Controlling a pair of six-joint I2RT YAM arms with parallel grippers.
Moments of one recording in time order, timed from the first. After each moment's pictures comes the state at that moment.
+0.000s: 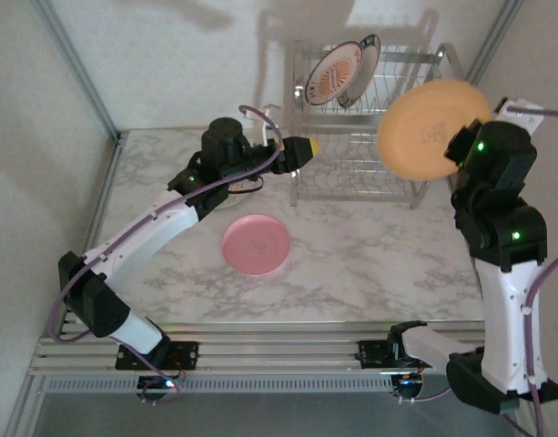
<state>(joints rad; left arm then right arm) -0.65 1.55 1.53 -0.11 0.42 -0.71 0.24 1.09 1.79 -0.89 0.62 0.28</state>
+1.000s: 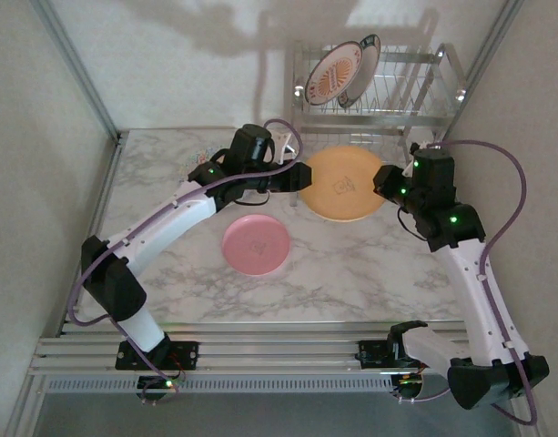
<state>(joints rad) -0.66 1.67 1.63 -0.48 0.40 -0.66 0.24 1.07 1.28 -0.72 -0.06 0.61</state>
